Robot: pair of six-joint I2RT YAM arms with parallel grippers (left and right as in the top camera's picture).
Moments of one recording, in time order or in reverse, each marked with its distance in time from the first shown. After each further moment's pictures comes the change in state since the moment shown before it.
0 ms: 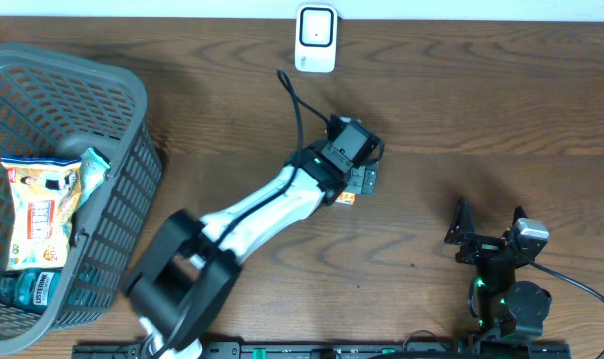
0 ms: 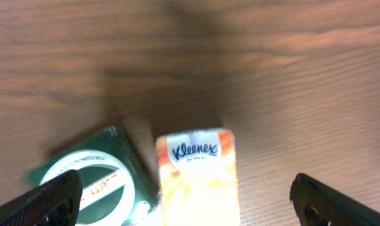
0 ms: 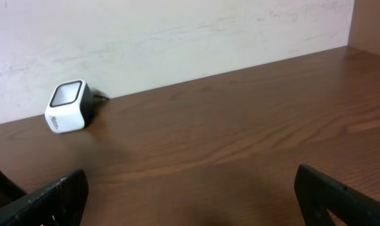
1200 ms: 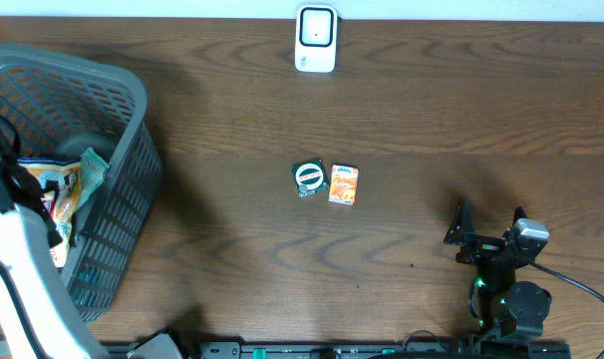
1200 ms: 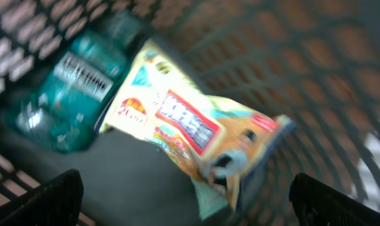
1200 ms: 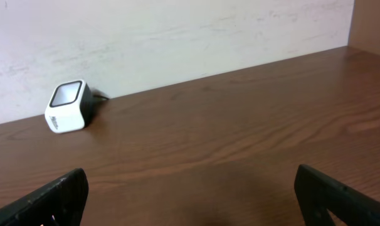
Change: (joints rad) left arm 1.335 -0.521 0.042 -0.678 -0.229 -1.072; right arm 0.000 0.000 0.000 0.000 0.000 0.000
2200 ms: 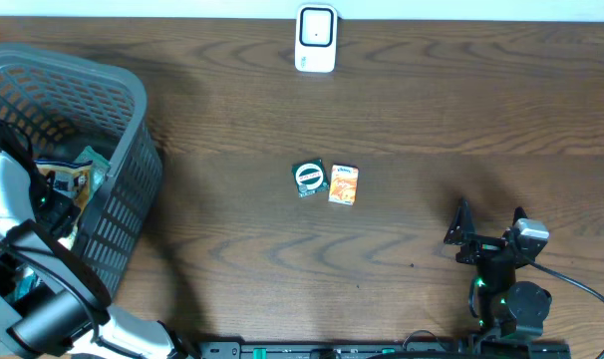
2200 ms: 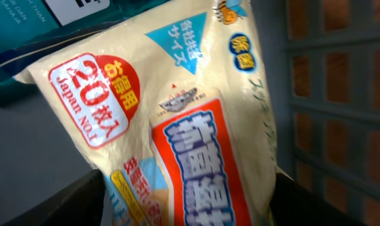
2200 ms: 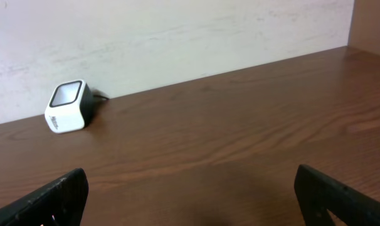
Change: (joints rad) left arm 0.076 0.455 -0.004 0.149 0.101 -0.446; right arm 0.000 0.000 0.000 0.000 0.000 0.000
